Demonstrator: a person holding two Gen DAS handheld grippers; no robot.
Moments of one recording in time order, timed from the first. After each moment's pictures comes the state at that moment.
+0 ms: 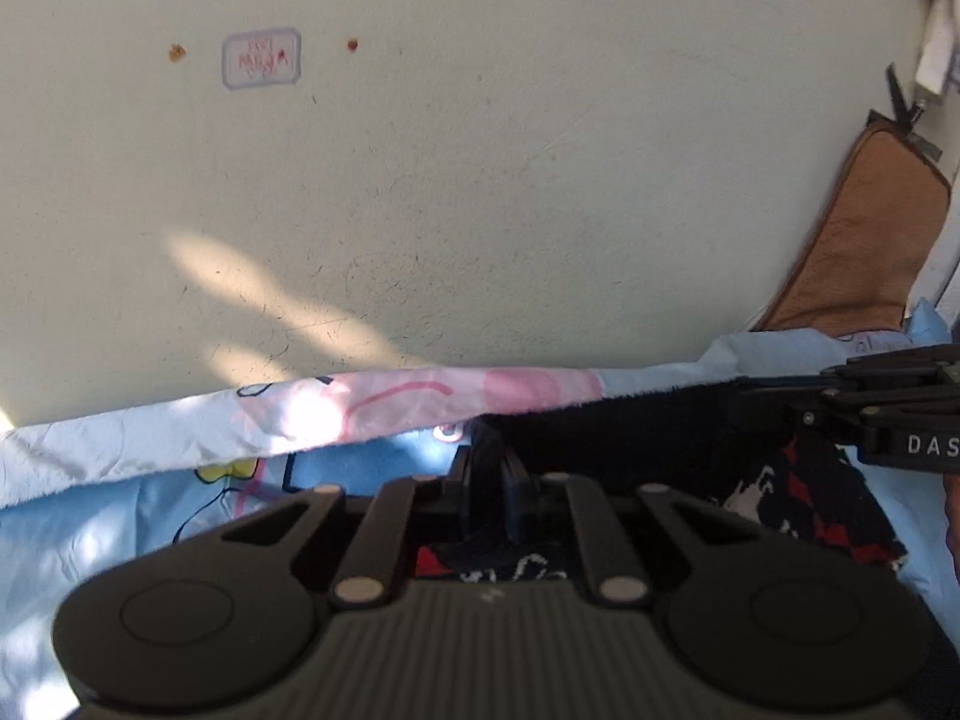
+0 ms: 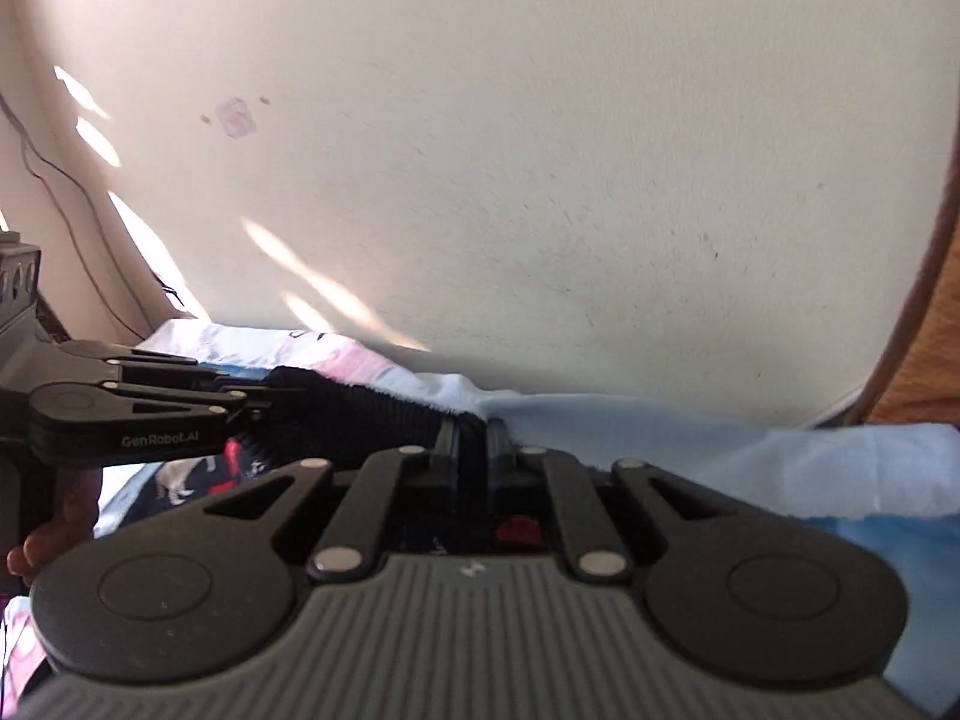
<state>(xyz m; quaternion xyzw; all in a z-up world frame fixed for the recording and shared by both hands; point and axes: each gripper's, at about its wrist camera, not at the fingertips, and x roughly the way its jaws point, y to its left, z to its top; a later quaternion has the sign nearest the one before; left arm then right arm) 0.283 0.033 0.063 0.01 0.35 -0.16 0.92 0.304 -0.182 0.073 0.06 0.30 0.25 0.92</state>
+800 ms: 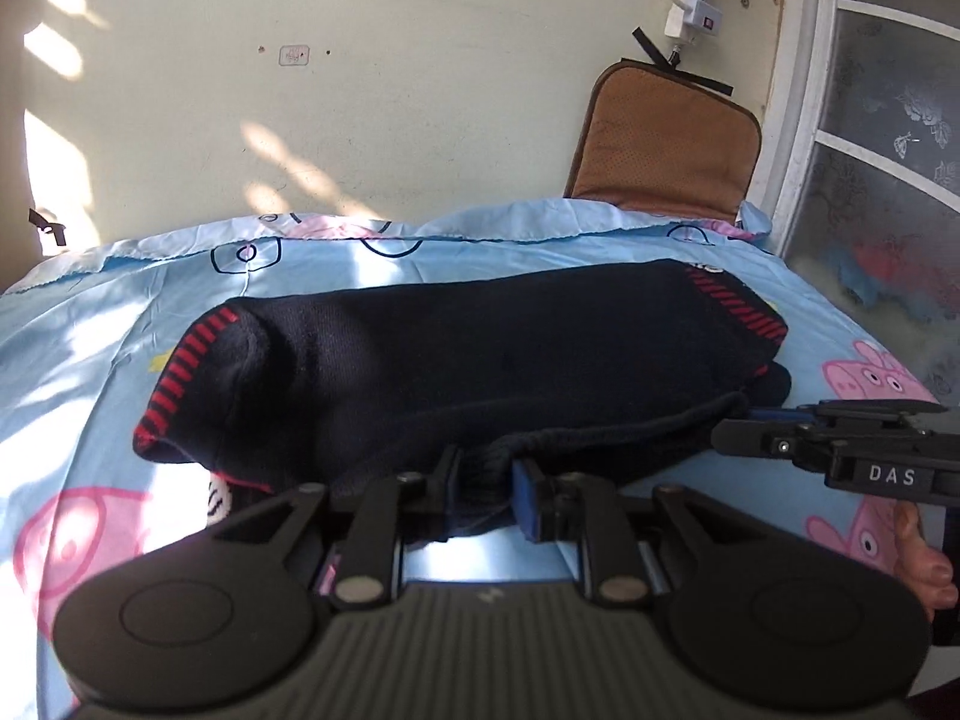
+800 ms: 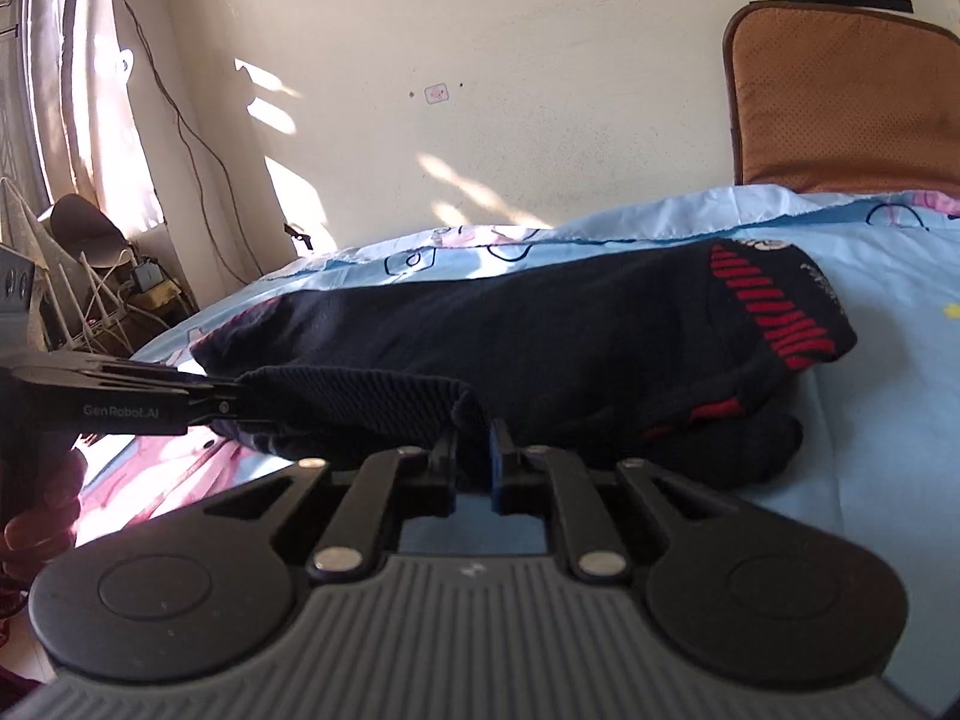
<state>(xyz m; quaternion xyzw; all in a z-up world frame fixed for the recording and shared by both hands) -0.026 0.049 0.021 0.00 0.30 -0.19 0.93 -0.006 -0.191 0.001 0.11 0.24 0.23 0.94</state>
